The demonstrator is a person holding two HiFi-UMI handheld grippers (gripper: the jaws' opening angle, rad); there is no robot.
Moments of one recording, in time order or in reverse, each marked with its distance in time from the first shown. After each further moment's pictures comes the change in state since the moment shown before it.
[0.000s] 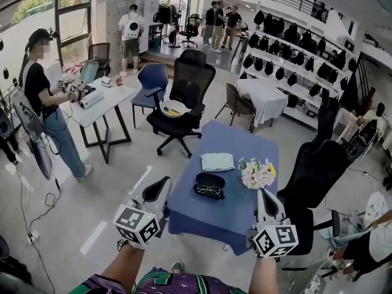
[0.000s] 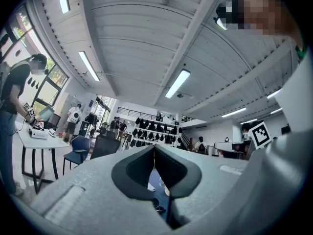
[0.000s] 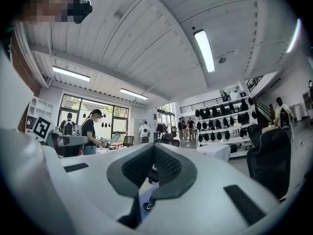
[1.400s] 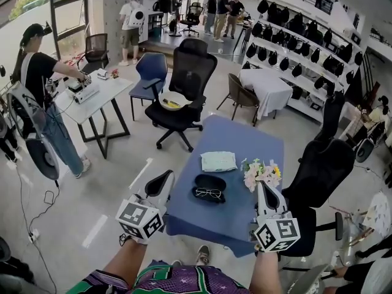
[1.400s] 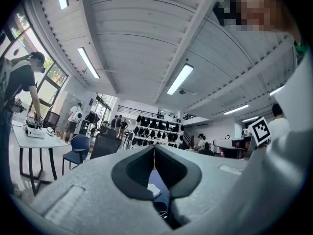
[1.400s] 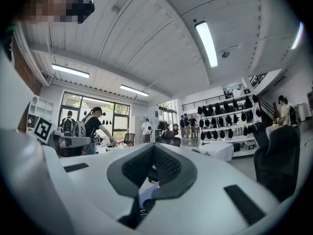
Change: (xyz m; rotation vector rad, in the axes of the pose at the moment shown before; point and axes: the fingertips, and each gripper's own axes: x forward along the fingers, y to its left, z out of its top) left arm 0.077 0.038 -0.023 0.009 0.023 0.003; right arm 0.082 -0.028 -0.015 -0.009 0.031 0.023
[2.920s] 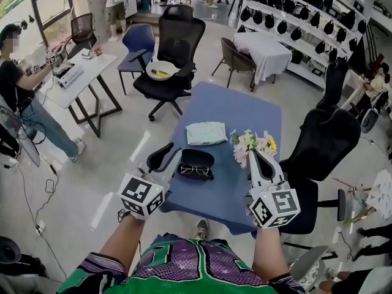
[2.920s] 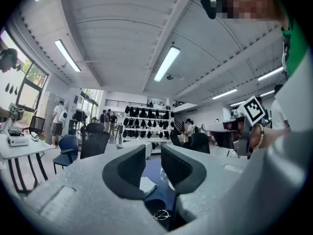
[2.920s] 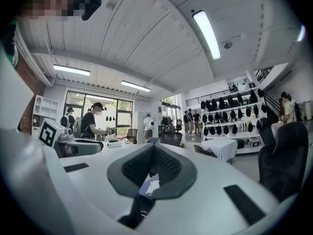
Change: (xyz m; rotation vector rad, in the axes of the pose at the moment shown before) left arm 0.105 -0.050 -0.066 0.132 0.121 -0.107; right arm 0.041 -0.071 -0.029 -0.002 0.048 0.066
